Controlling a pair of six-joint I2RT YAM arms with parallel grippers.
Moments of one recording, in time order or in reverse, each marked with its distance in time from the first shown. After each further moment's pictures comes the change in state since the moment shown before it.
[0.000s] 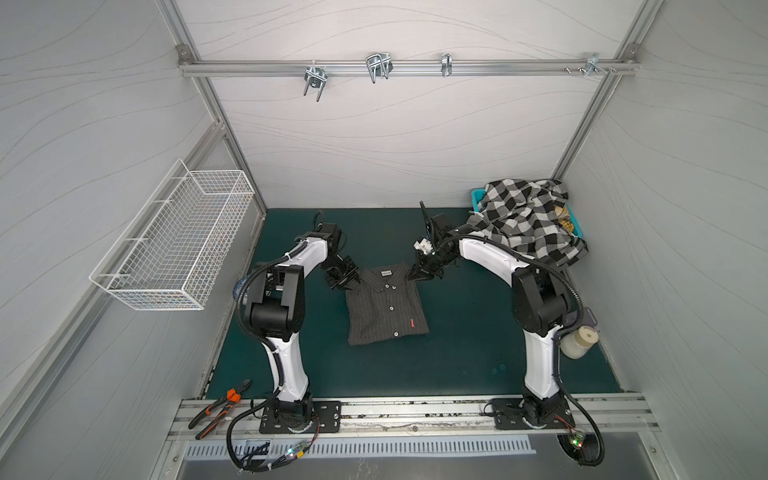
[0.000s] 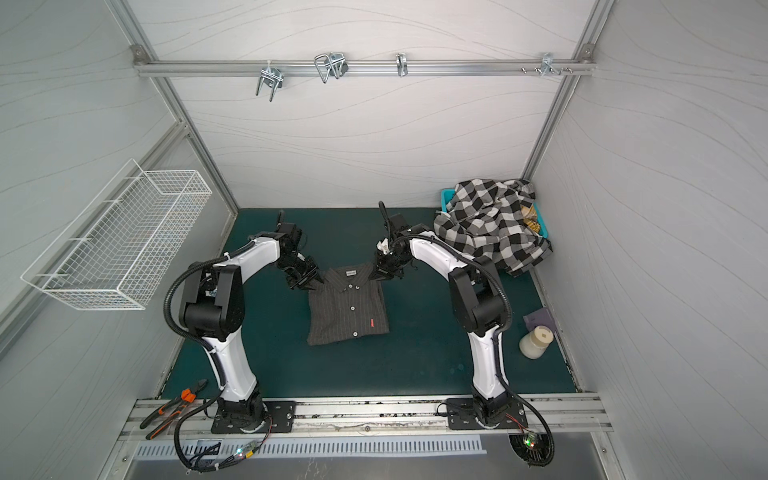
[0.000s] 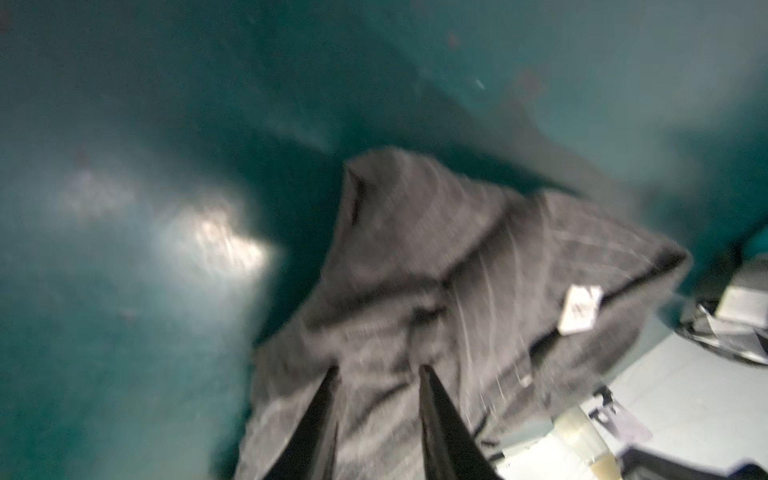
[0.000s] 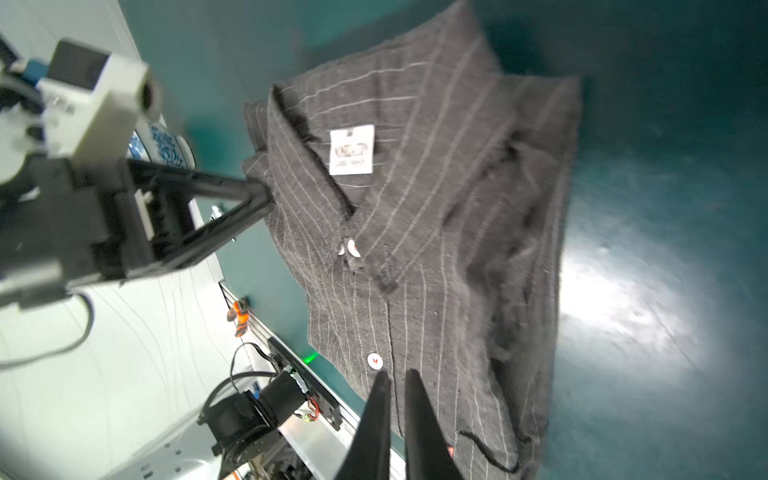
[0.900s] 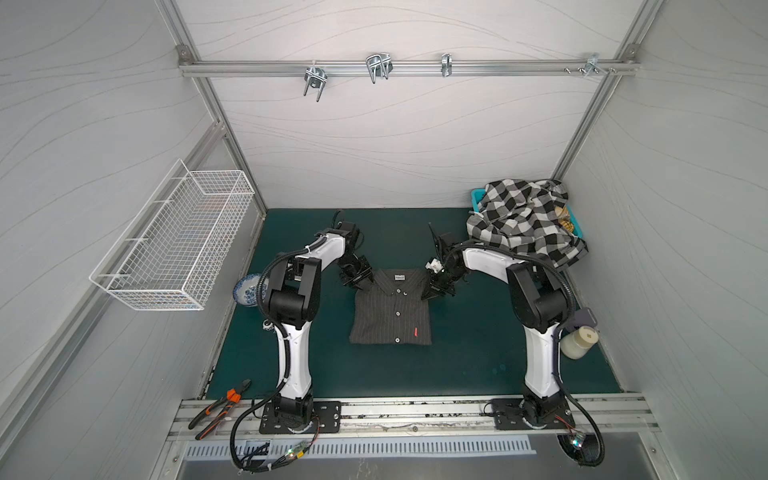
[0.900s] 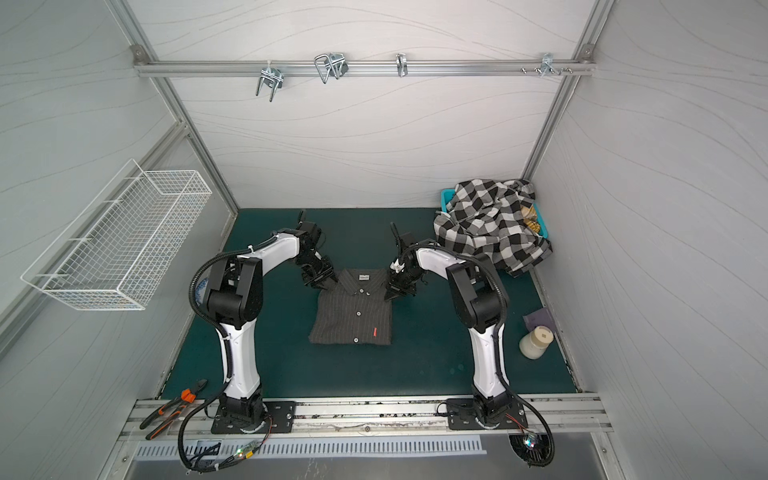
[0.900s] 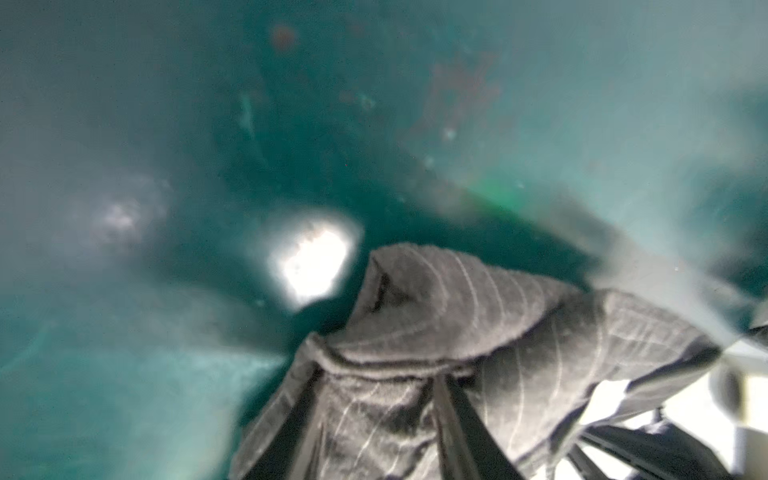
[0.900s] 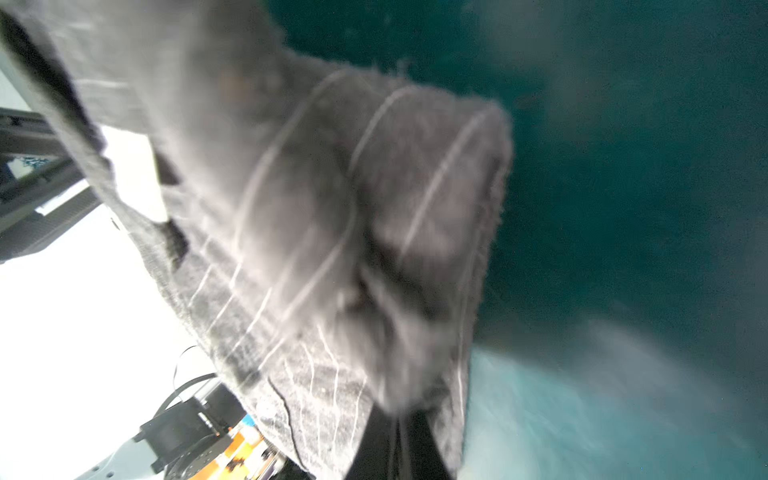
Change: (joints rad) left arm -0.105 0.116 0.132 -0.025 -0.045 0.005; right arm -0.074 -0.014 -0.222 0.007 0.034 -0.065
